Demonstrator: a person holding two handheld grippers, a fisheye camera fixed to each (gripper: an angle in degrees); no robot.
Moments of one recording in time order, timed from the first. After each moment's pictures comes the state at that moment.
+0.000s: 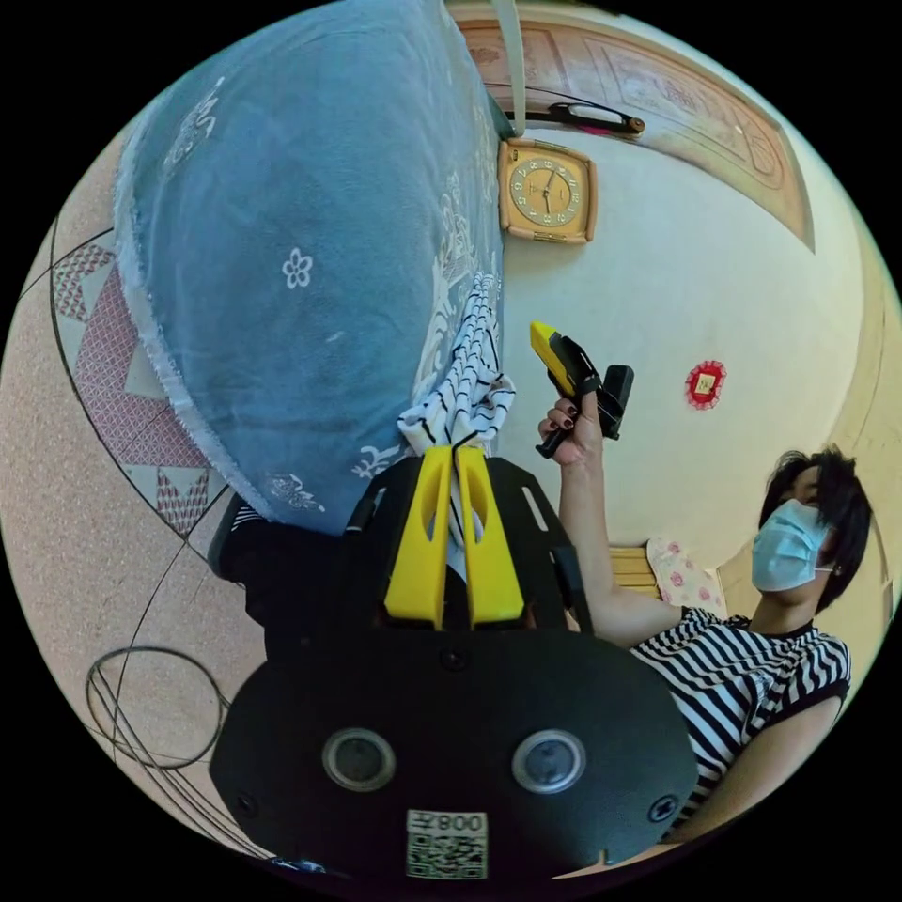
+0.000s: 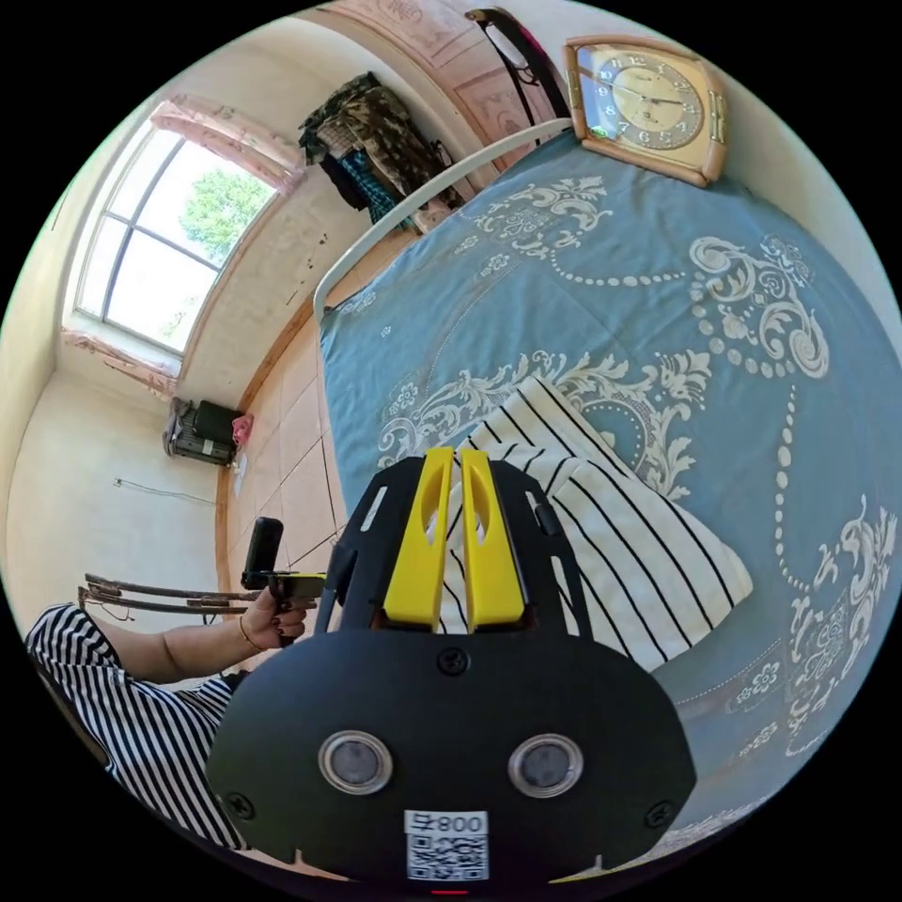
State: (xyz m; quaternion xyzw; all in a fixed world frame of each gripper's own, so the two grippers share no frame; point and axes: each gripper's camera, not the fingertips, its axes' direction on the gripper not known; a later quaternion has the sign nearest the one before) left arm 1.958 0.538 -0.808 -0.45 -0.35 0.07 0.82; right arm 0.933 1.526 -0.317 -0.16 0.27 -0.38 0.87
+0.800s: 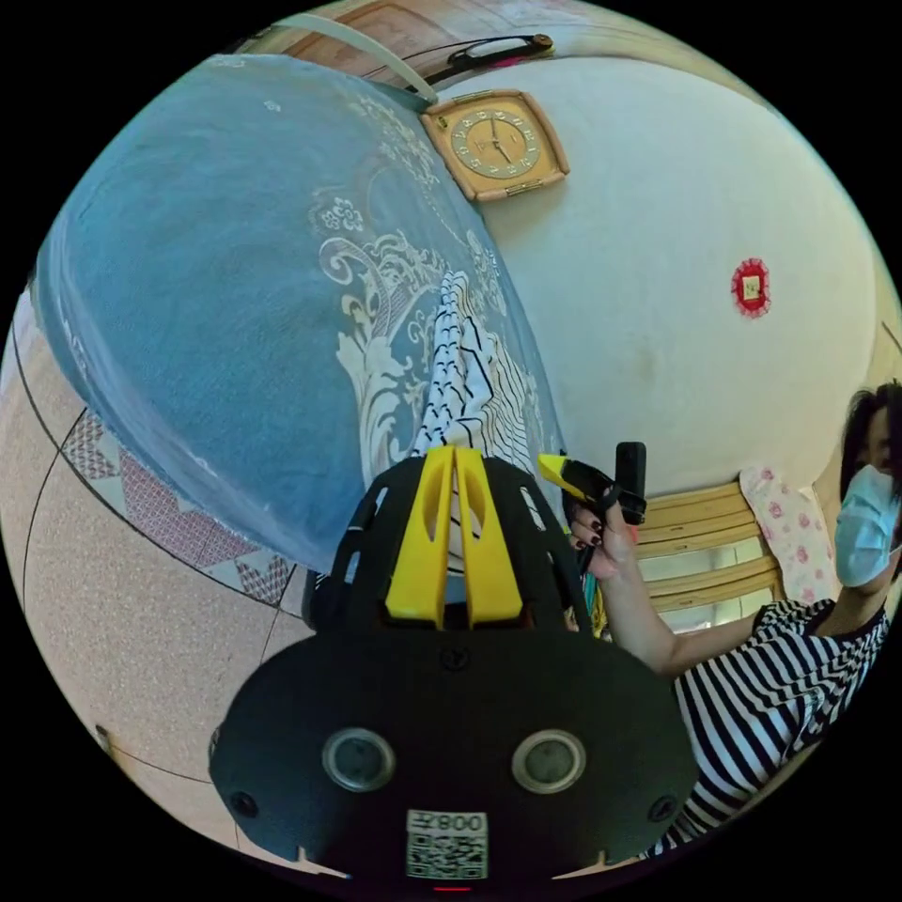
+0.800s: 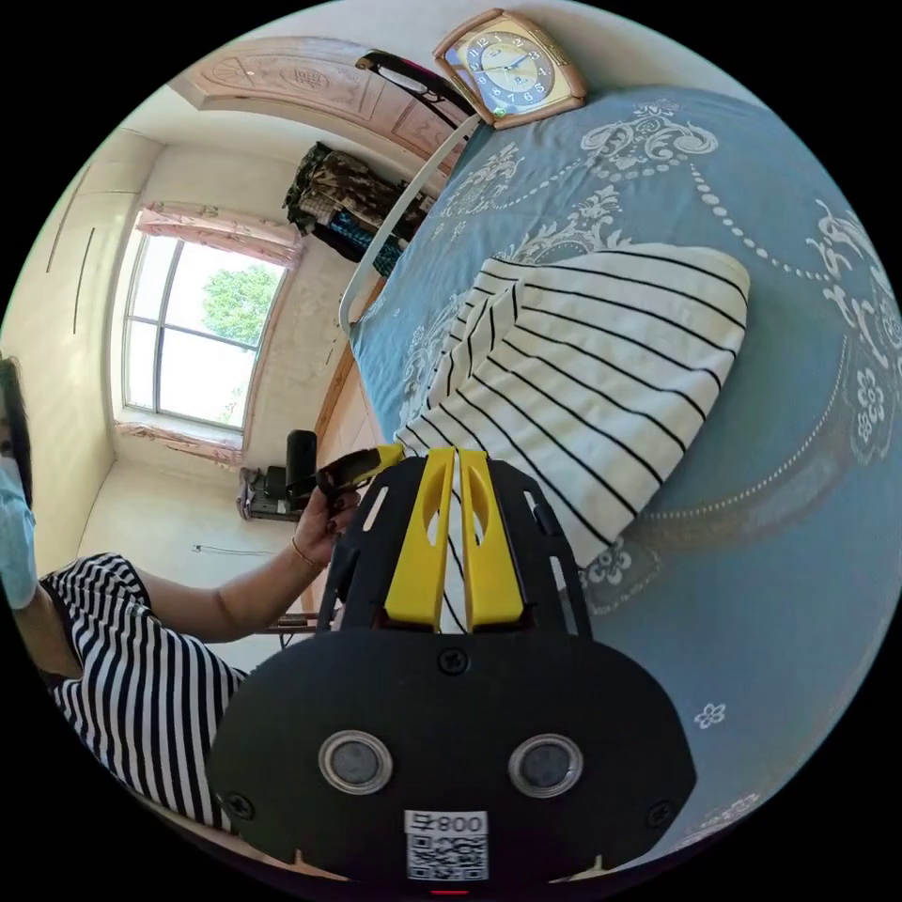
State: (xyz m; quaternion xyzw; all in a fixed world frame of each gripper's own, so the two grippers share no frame) left arm 1.992 0.572 -0.722 -0.51 -0.40 0.23 0.73; right arm 1.047 1.611 -0.425 -0.13 0.16 -0.27 0.94
